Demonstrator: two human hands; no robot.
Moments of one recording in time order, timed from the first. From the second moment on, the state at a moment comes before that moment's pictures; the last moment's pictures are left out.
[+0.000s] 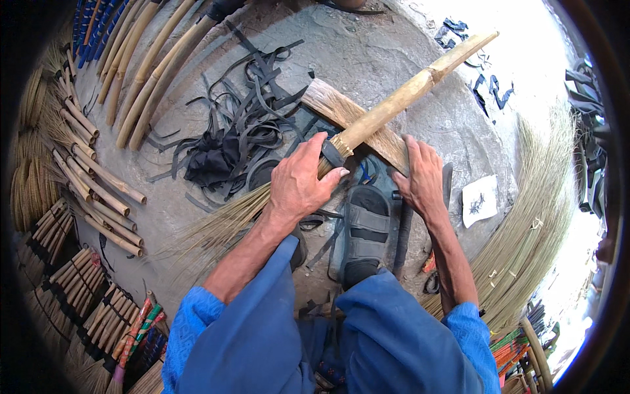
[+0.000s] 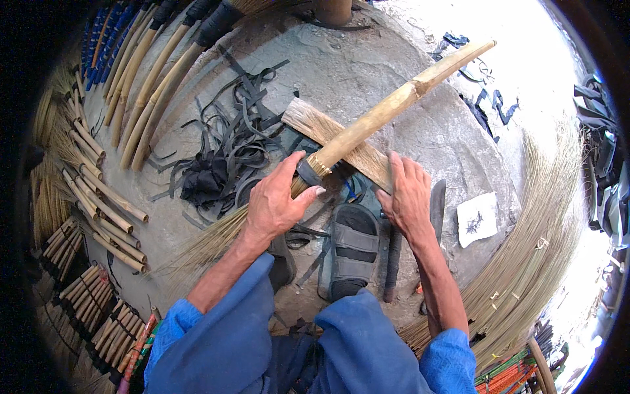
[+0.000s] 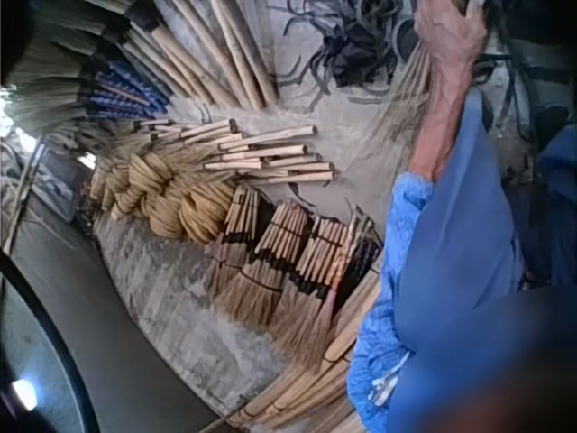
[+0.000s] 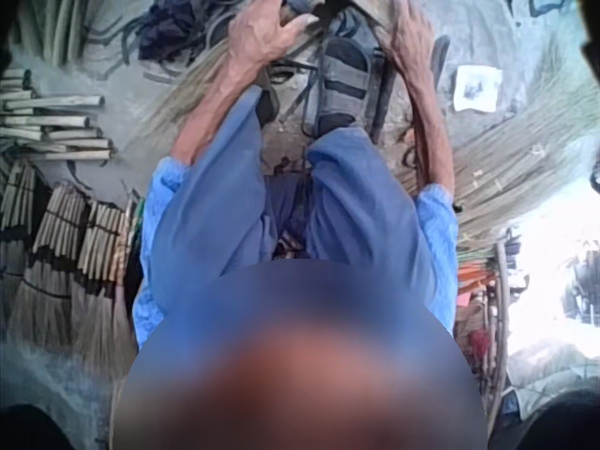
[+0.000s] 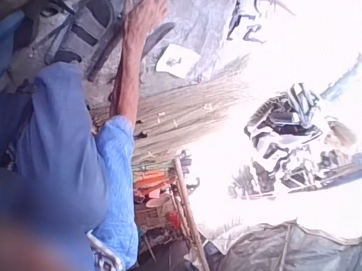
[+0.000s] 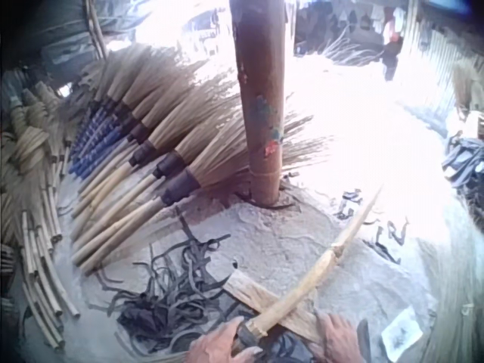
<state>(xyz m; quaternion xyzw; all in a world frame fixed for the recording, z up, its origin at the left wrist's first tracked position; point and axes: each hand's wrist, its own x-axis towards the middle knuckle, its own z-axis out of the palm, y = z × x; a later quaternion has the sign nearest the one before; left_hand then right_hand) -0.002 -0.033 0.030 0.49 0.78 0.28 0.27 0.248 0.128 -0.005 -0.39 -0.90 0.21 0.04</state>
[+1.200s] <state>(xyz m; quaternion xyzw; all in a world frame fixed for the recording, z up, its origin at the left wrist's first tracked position) 0.018 -0.008 0.032 0.51 0.75 0.30 0.29 0.487 0.148 -0.090 -0.75 -0.62 0.05 0.22</state>
